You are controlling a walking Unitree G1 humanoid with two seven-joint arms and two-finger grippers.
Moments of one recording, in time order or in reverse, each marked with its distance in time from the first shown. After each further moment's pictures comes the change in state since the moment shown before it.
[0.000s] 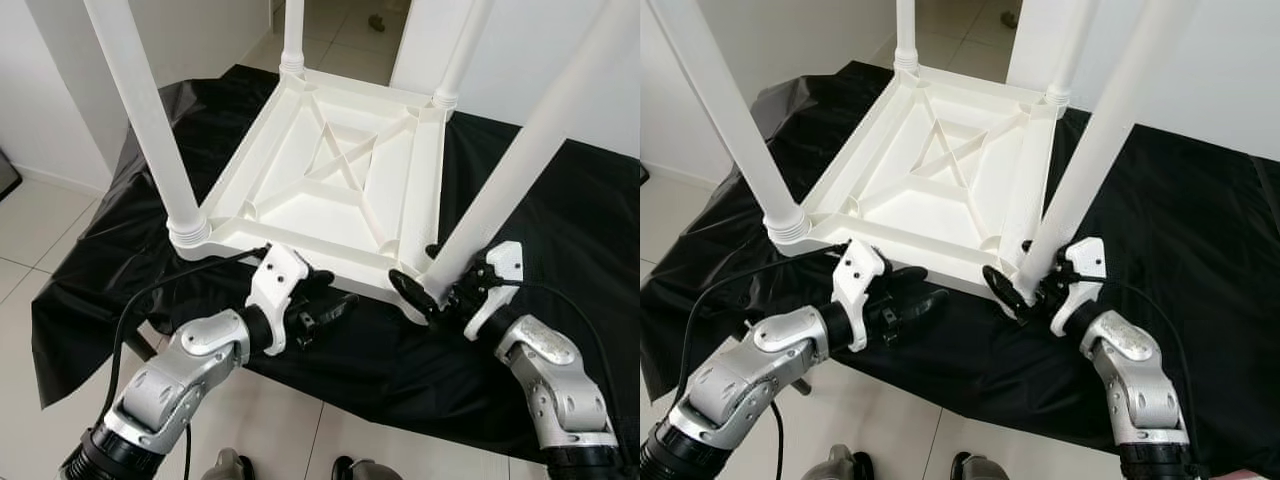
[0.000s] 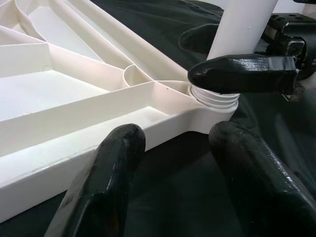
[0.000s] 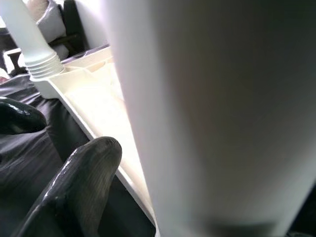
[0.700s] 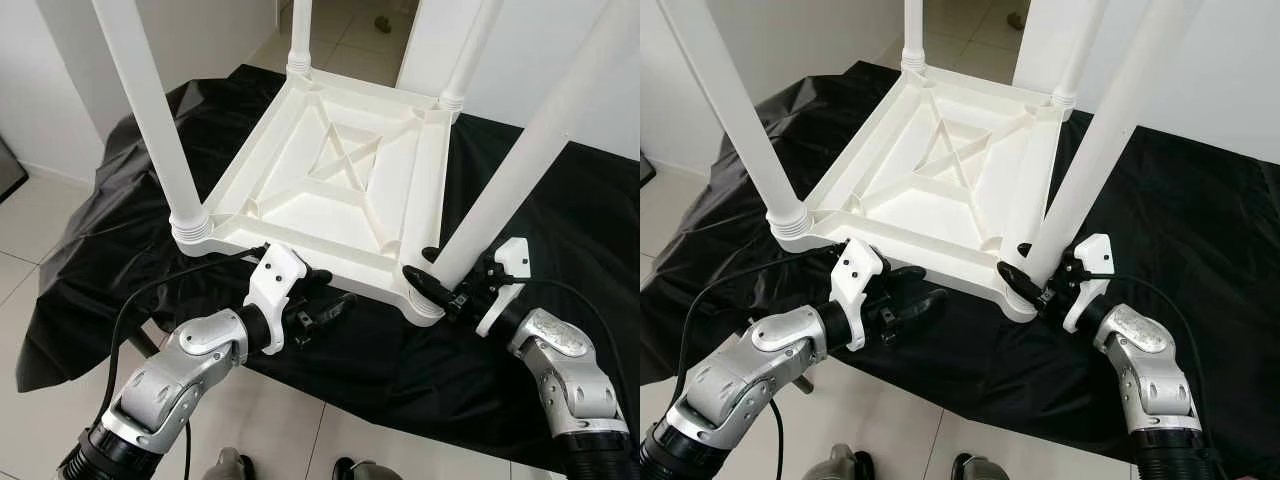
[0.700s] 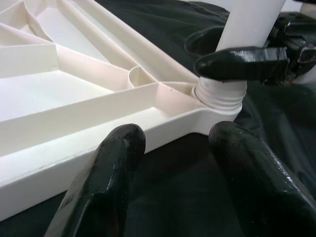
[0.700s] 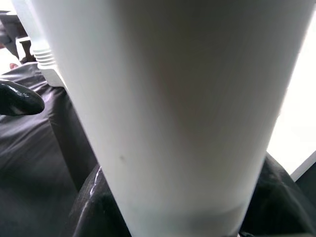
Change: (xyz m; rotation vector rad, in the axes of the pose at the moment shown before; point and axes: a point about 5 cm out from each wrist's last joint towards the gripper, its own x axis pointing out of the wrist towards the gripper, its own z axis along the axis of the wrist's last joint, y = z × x) left arm -0.001 0.000 0.002 0.006 -0.004 -0.001; right arm -0.006 -0.008 -0.002 -0.032 -0.002 0.050
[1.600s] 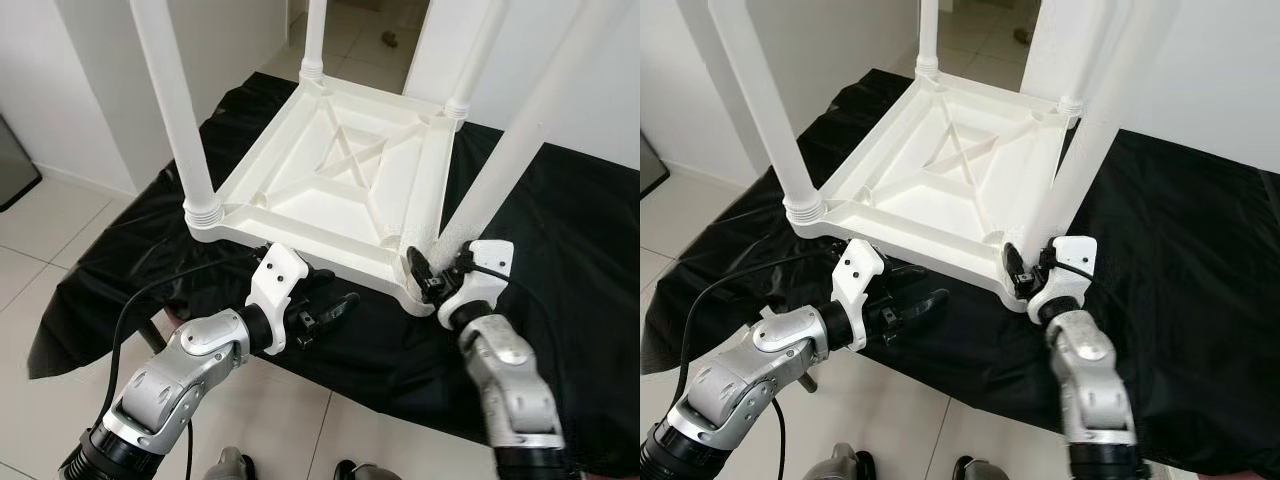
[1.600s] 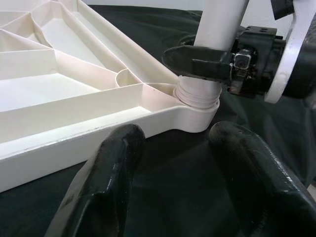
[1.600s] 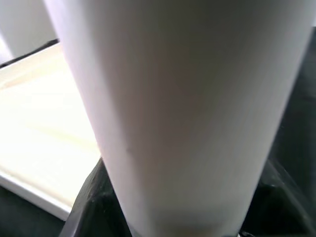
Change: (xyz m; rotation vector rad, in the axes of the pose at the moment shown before) left arm 0.001 -0.001 0.000 -0.004 -0.004 -0.005; right arm 0.022 0.016 -0.005 0.081 0.026 -0.664
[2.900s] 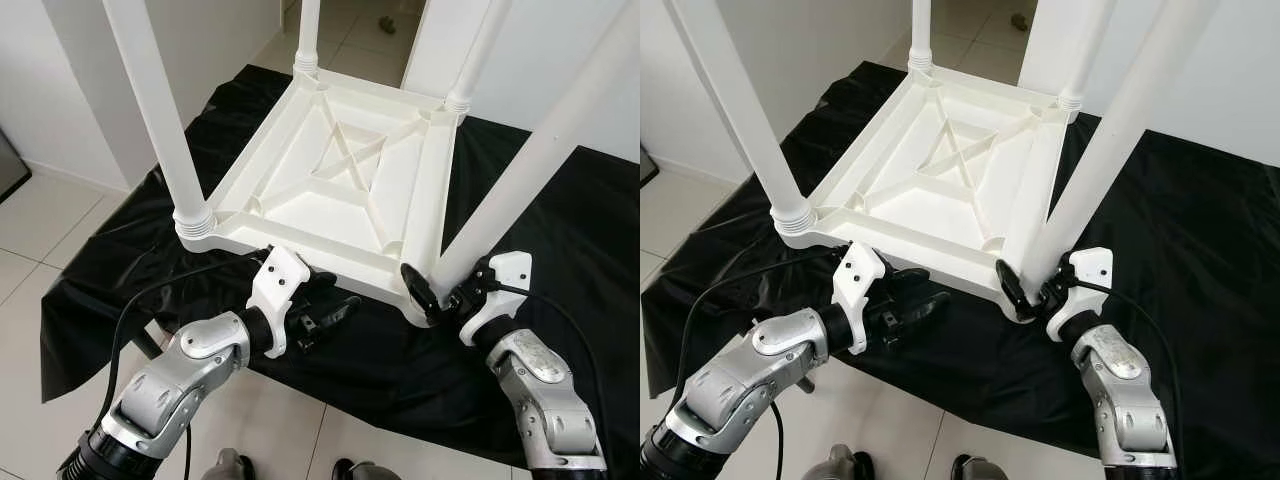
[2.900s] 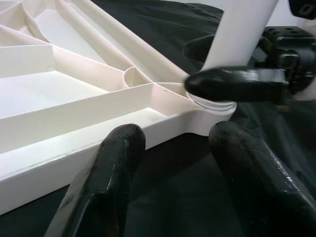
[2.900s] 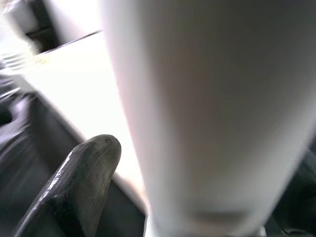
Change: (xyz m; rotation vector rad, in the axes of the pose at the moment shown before) left arm -0.001 -0.003 0.000 0.008 0.002 -0.011; right arm -0.023 -0.015 0.003 -0.051 0.002 0.491
